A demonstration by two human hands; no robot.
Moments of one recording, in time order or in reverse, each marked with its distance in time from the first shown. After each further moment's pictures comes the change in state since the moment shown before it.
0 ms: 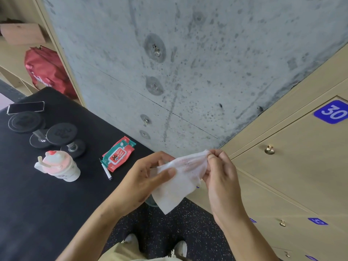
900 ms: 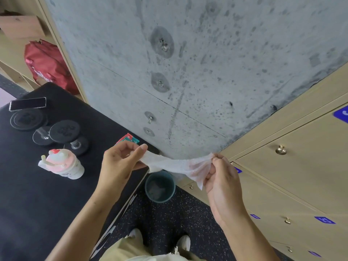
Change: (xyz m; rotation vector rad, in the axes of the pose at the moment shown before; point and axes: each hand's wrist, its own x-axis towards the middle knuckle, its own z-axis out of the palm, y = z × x) left_hand 0.022 -0.023 -0.050 -0.115 0.541 -0.023; right_hand 0.019 0.030 0.012 0.256 0.081 0.234
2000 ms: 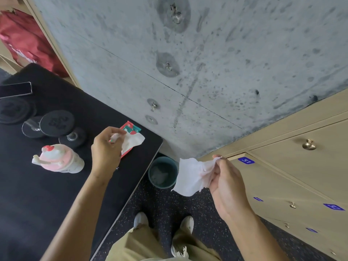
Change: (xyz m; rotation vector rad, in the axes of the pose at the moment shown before) left_hand 0.107 -0.076 -0.062 0.506 0.233 -0.029; right_hand 0.038 0.038 0.027 0.022 0.175 0.213
